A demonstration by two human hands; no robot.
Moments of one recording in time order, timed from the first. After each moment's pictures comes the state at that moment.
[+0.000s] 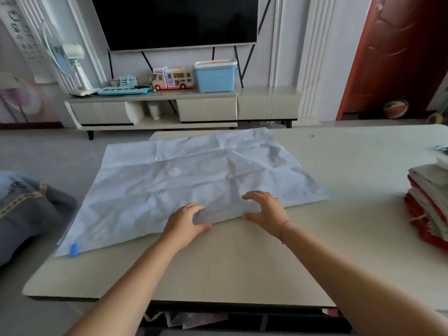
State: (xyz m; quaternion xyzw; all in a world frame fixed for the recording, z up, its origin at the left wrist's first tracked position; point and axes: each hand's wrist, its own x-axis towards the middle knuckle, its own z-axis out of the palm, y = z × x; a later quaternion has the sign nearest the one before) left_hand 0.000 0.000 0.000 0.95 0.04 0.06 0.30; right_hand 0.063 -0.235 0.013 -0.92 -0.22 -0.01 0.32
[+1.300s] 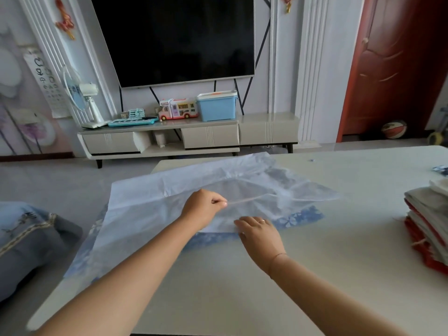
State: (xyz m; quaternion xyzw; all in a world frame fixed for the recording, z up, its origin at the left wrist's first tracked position) left_hand 0.036 -0.047 0.115 0.94 0.01 0.10 0.32; right_hand 0.037 -0.216 0.039 -0.93 -0.29 -0.20 0.13
